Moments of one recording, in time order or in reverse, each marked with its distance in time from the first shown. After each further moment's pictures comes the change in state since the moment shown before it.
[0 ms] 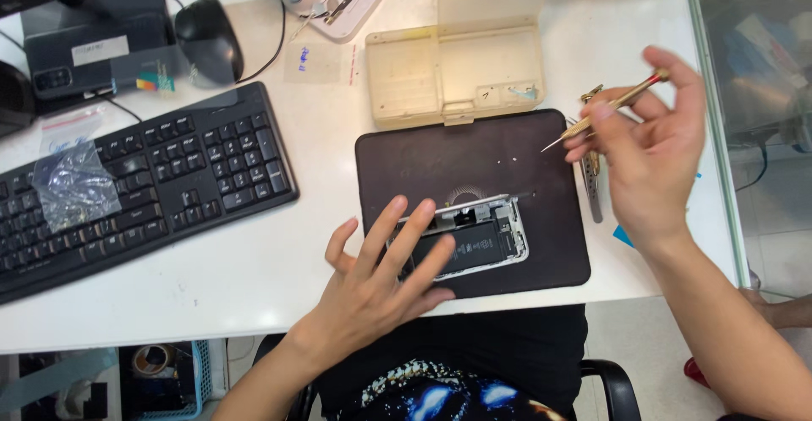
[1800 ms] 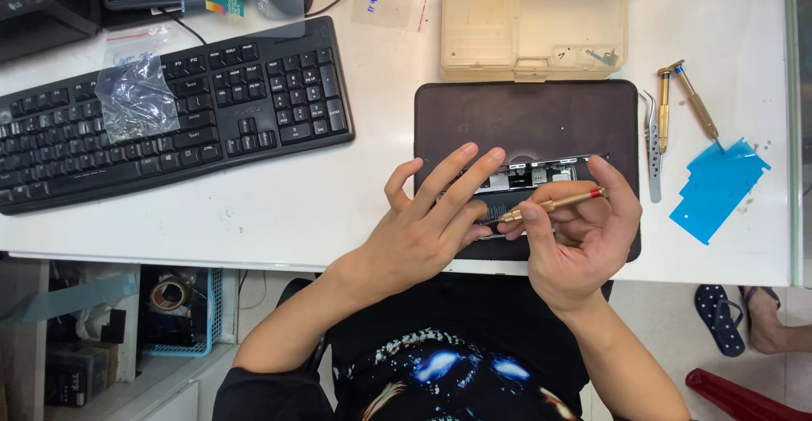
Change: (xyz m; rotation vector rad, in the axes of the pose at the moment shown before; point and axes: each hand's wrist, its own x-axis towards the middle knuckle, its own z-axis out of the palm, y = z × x) left_hand 0.002 -0.003 -0.007 -0.084 0.033 -0.026; right_hand -0.115 0.004 0.105 -0.137 -0.060 -0.248
